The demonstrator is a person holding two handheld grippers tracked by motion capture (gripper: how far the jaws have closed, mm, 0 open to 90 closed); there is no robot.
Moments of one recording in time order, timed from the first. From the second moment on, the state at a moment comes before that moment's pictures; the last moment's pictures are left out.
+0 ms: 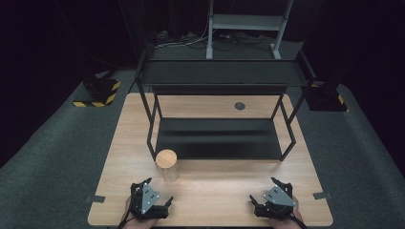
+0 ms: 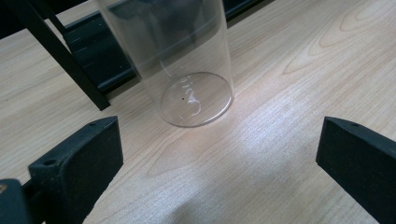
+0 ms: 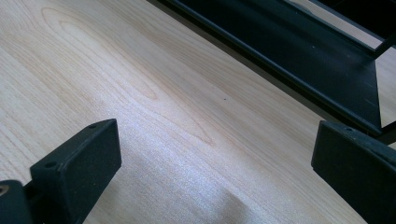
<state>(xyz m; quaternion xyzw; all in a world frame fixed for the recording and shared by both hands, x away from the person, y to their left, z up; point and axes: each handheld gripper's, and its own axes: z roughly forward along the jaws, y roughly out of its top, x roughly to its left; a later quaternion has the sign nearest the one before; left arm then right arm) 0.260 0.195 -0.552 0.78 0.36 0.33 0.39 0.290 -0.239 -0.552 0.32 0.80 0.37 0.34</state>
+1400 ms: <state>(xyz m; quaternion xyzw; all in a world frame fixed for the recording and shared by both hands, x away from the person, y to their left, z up) 0.258 0.199 -0.541 0.75 0.40 0.30 0.43 0.291 -0.242 -0.551 0.33 0.80 0.38 0.33</state>
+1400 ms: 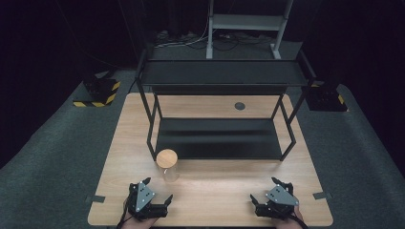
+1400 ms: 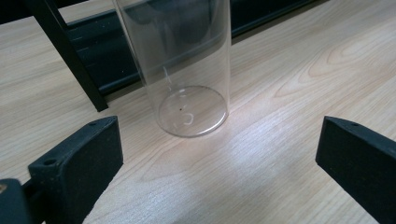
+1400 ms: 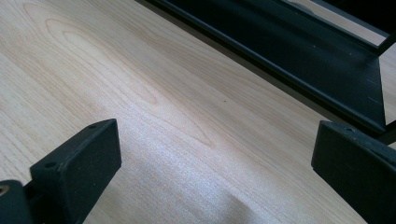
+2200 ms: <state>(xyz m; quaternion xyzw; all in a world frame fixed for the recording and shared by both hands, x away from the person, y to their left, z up) 0.272 0.195 -0.507 0.74 0.39 0.30 0.46 0.291 -0.242 -0.551 0.33 0.80 0.38 0.32</state>
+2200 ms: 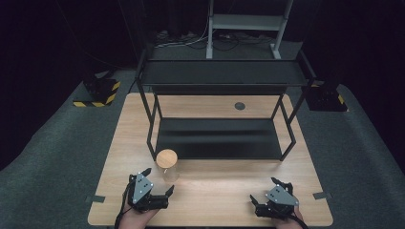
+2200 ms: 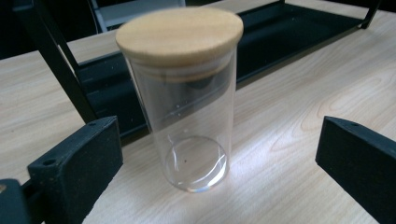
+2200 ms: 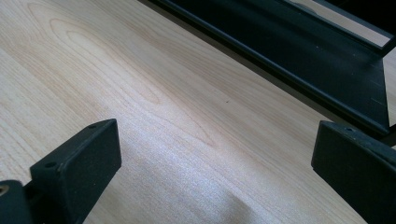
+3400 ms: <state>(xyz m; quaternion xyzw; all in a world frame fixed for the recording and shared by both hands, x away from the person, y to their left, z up) 0.290 0.194 -0.502 0.72 0.40 0.28 0.49 0.291 -0.242 -0.551 0.33 0.80 0.38 0.32</state>
